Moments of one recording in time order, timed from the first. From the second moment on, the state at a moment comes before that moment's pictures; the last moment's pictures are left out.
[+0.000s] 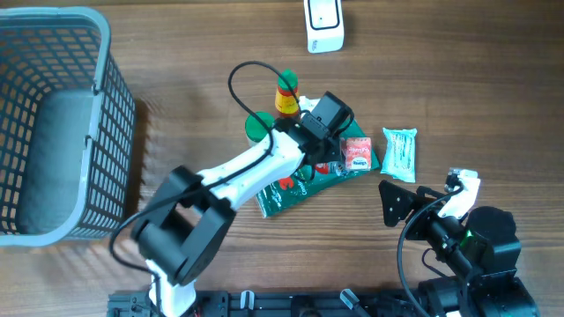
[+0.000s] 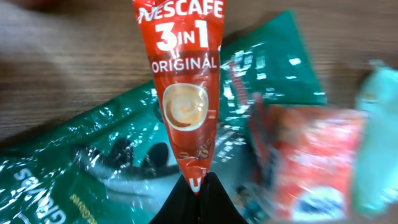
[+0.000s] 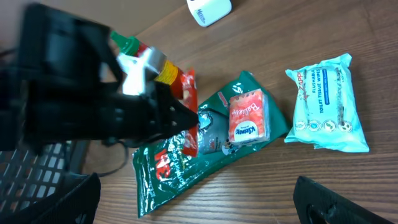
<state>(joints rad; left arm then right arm) -0.76 1.95 1.33 -0.53 -0.02 -0.77 0.17 0.35 0.56 -0.72 -0.24 0.55</state>
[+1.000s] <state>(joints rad) -0.79 1.97 1.30 -0.52 -0.06 -0.83 0.17 0.35 0.56 -0.72 -0.24 0.56</state>
